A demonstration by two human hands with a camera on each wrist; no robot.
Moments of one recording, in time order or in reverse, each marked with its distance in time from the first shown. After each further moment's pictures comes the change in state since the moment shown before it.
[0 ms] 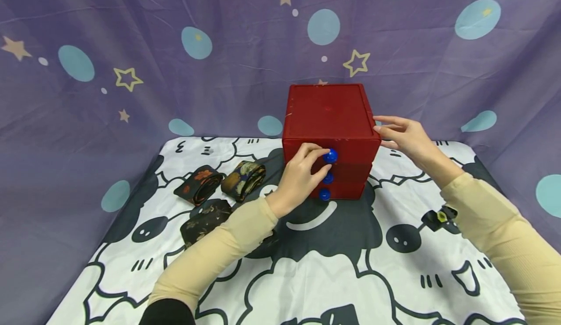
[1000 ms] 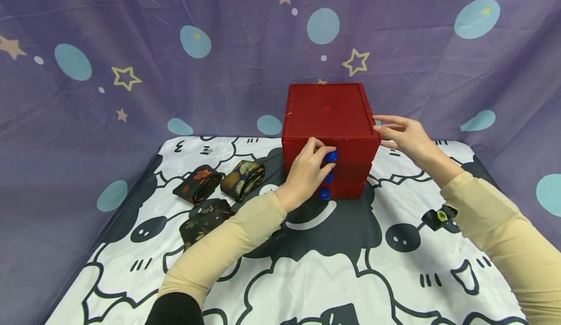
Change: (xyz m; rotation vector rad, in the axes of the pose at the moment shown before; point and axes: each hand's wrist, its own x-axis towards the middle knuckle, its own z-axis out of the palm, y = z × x) left_hand 0.012 0.002 0.010 0.087 -0.098 -0.037; right_hand 0.000 -0.001 -0.001 -0.024 -0.001 0.020
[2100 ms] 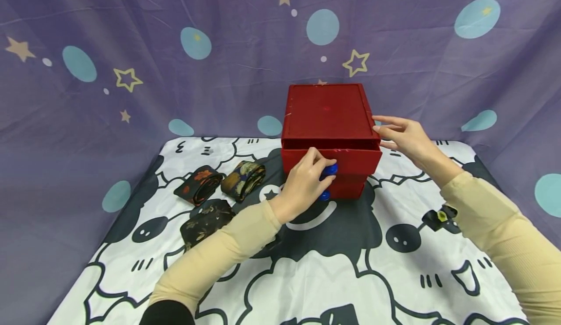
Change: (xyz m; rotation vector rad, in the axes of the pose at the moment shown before) left_hand -0.016 0.012 -0.009 0.034 0.006 0.085; right_hand 0.001 0.000 0.000 -0.008 -0.005 0.017
